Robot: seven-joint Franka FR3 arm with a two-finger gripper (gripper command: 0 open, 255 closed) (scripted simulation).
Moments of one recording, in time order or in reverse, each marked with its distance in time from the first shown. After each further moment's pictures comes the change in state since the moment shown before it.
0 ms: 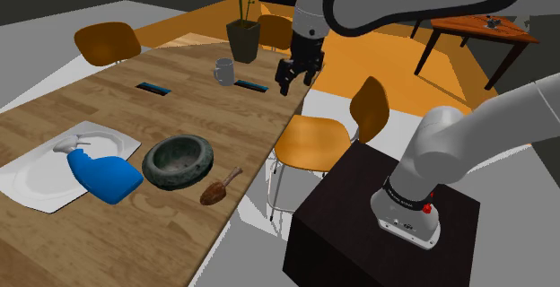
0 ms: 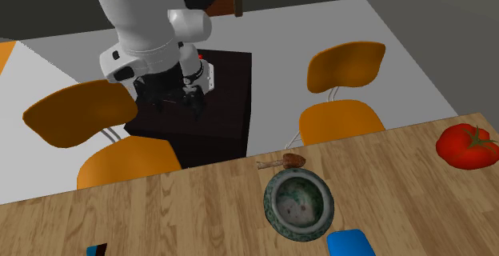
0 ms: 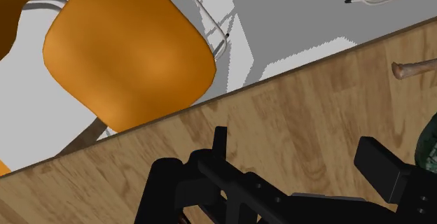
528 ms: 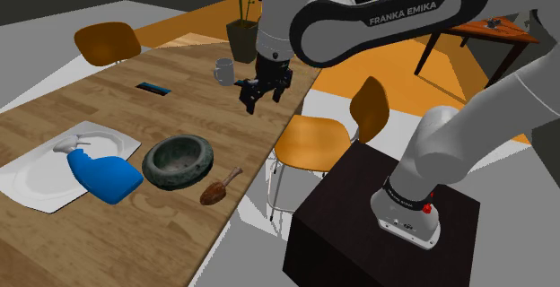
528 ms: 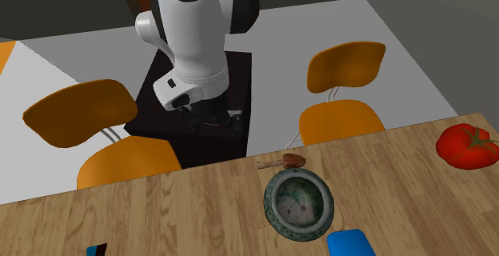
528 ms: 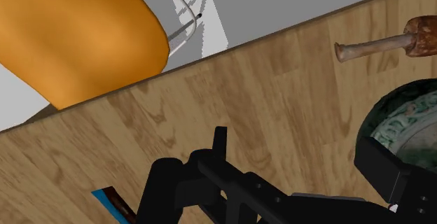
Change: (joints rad) arm 0.034 0.182 0.146 0.062 0.011 0.190 0.135
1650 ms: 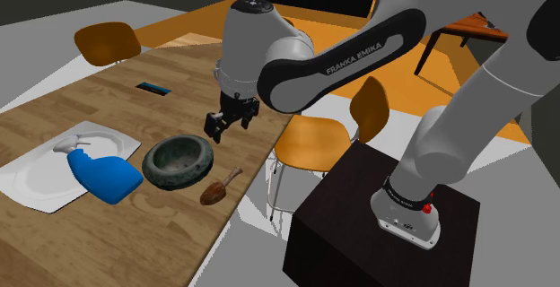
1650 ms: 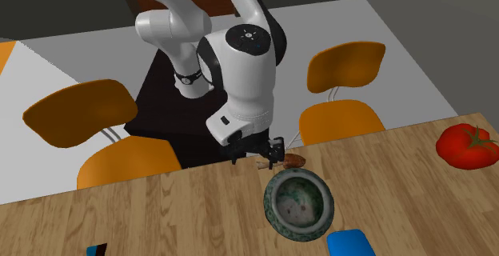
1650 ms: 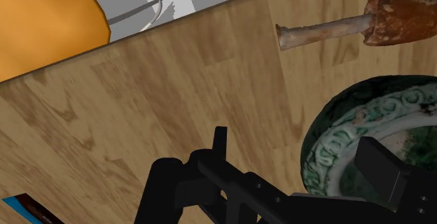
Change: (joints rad) arm -0.005 0.266 0.153 0.069 -0.119 0.242 0.190
